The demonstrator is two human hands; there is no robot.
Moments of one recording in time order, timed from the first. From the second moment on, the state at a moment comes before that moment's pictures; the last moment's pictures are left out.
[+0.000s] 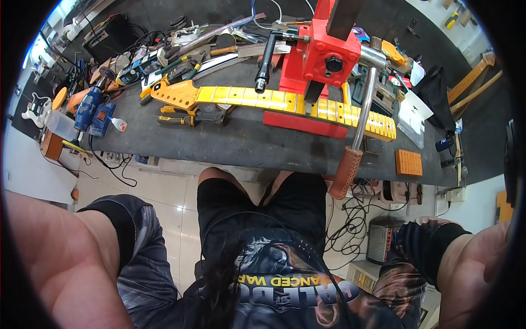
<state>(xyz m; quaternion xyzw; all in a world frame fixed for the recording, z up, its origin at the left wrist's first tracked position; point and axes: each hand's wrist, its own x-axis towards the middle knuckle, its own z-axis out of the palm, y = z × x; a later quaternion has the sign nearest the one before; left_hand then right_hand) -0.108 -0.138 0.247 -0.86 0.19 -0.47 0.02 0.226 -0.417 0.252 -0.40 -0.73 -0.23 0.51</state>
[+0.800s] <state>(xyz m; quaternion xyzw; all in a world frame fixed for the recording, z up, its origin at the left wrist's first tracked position) -0.120 -0.160 0.285 -0.88 0.21 -0.42 0.06 0.217 -0.459 0.263 -0.43 -0.71 -0.24 0.51</state>
